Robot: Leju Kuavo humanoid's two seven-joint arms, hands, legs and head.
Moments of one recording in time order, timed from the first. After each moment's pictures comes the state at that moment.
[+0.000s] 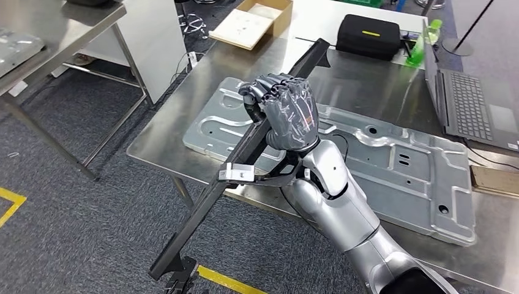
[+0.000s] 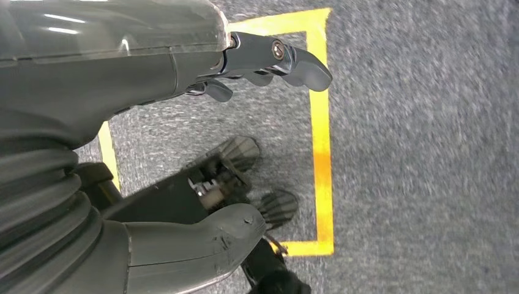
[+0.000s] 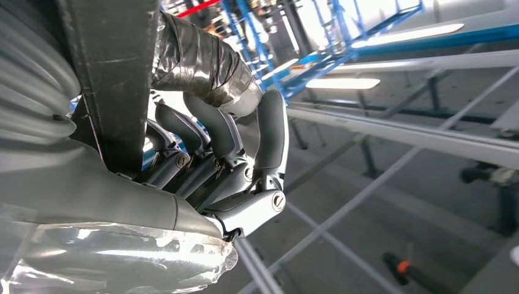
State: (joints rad) left arm -0.25 -0.25 0.84 -0.21 -1.16 -0.01 -0.37; right arm -0.72 0.10 0.58 -1.39 1.00 -0.64 -0.18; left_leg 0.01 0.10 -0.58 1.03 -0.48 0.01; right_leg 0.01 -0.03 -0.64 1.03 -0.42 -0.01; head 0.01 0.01
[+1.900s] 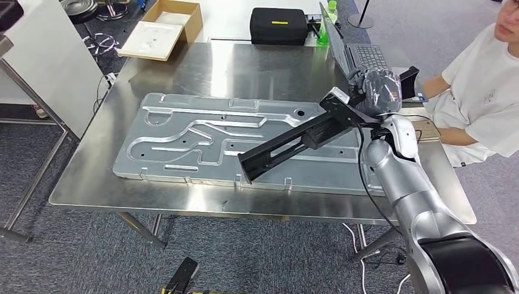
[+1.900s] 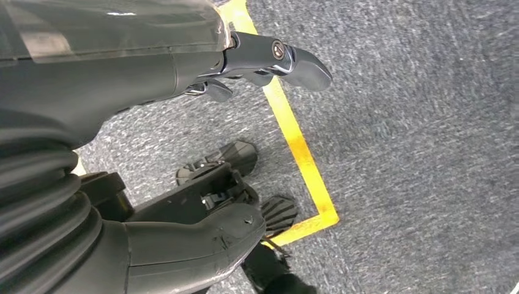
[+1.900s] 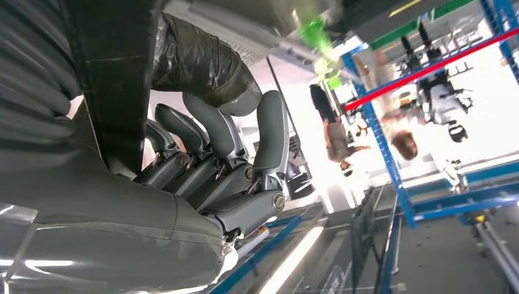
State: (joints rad) left arm -0.24 -0.24 0.79 -0.21 -1.14 -0.03 -0.40; right arm -0.93 -0.09 0.26 -0.77 0.81 -0.53 -0.19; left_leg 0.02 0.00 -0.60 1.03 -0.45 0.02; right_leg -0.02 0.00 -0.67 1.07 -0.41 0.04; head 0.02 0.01
